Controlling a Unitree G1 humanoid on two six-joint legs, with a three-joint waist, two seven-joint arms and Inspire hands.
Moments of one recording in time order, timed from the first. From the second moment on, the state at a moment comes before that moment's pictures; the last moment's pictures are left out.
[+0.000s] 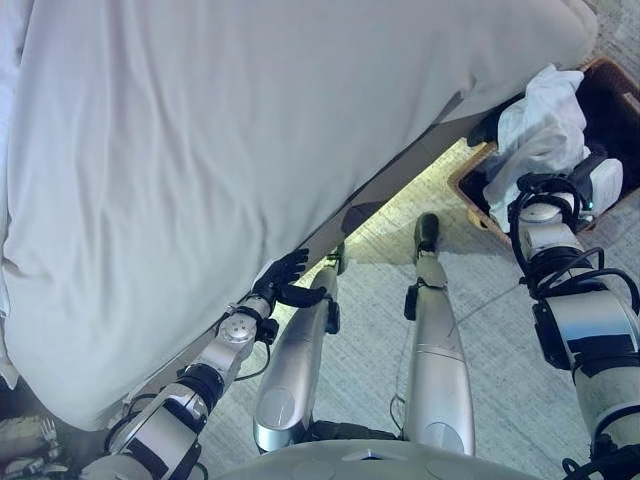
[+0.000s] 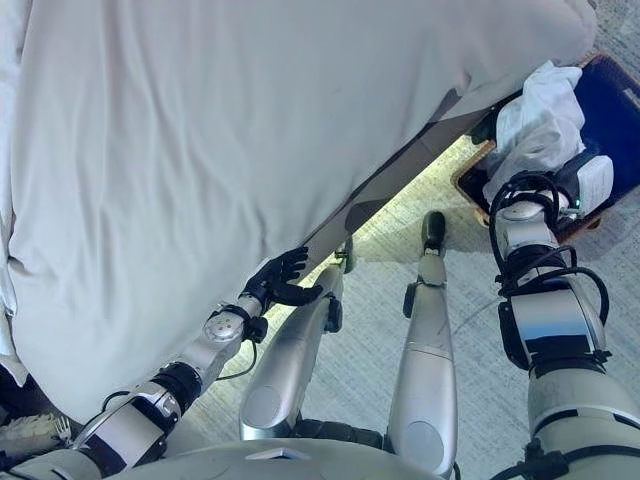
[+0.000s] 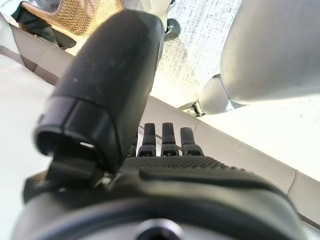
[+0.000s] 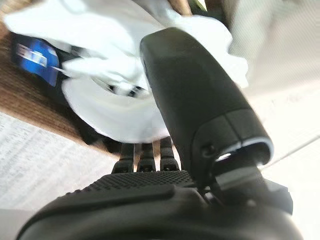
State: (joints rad) left arm -0.32 0.29 -0.53 0.81 -0.36 -0.22 0.02; right arm -0.89 -0.61 0.14 1.12 0.17 0.06 -0.80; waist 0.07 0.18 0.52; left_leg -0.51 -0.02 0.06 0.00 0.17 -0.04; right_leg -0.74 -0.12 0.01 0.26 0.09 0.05
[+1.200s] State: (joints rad) left arm -0.04 0.29 -0.18 1.21 -0.22 -0.07 -0.03; right arm -0.04 -0.21 0.09 1.26 0.44 -0.04 0.16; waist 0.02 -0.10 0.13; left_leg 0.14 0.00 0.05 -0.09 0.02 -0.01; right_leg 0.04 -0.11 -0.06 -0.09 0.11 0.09
